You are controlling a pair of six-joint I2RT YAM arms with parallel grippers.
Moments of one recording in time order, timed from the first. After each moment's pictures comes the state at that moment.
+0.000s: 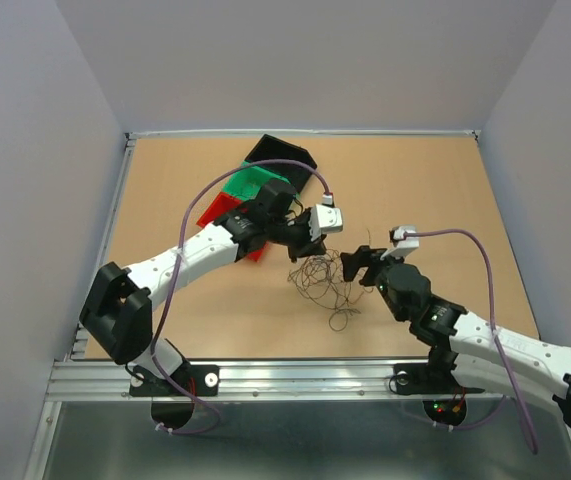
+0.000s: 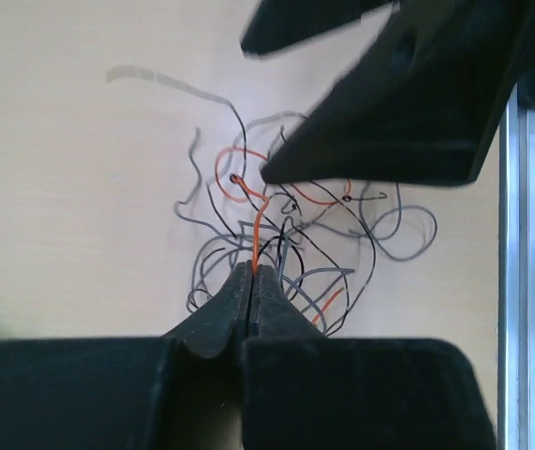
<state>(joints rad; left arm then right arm) -0.77 1.53 1.14 -0.31 0.60 0.44 0.90 0.81 0.38 0.21 0.63 0.48</state>
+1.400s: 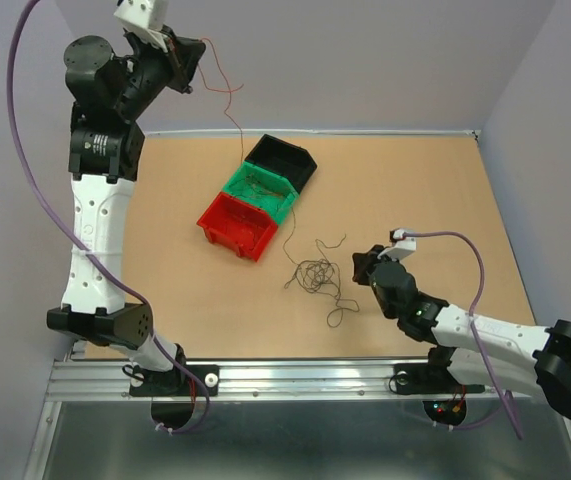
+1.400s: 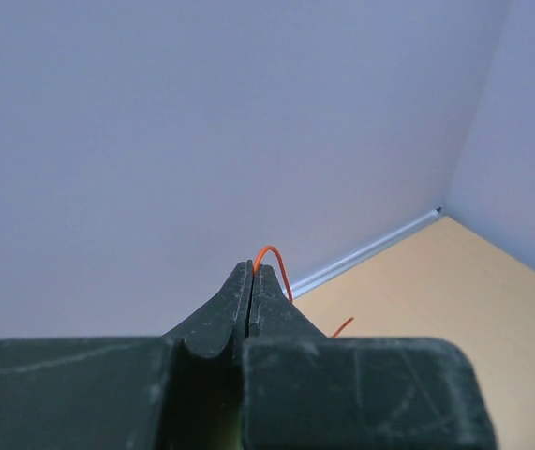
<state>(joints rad) -0.17 1.52 2.09 -0.35 0.42 -0.05 0.86 1.03 0.32 0.38 0.65 0.65</state>
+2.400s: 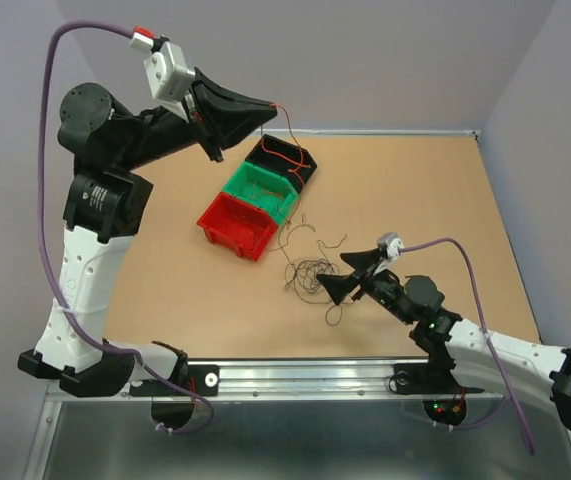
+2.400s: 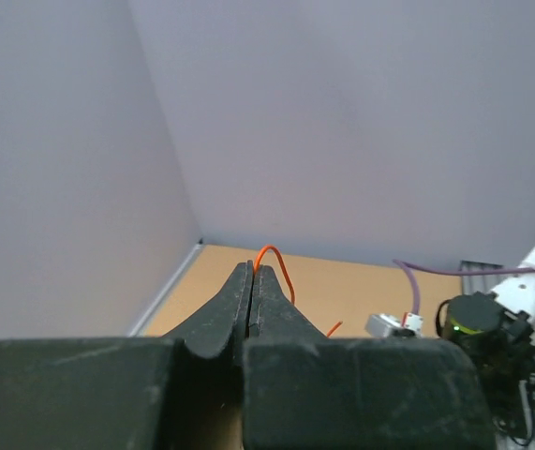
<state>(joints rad) -0.35 1.32 1.96 -0.23 0.86 -0.17 0.86 0.88 0.22 0.70 0.09 0.35</state>
